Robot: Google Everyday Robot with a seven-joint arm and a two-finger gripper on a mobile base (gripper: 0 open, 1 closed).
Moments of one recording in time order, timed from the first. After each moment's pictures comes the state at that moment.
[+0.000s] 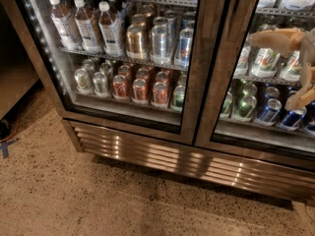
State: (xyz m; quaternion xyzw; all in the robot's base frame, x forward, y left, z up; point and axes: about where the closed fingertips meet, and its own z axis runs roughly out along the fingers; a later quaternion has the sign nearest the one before) arm 0.471 -0.207 0.981 -0.61 0.55 0.37 0.44
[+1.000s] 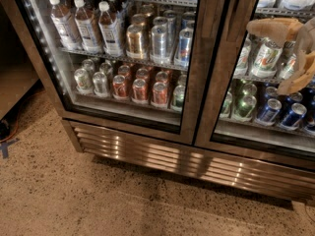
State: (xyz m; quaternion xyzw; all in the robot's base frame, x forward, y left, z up) arm 0.493 -0.202 0.999 -0.58 0.53 0.39 0.48
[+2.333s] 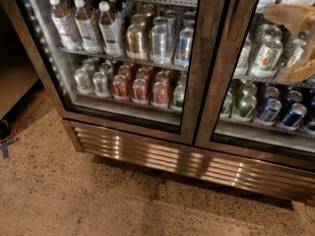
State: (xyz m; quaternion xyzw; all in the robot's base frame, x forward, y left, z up) arm 0.503 -0.213 1.025 -0.54 0.55 0.33 0.54
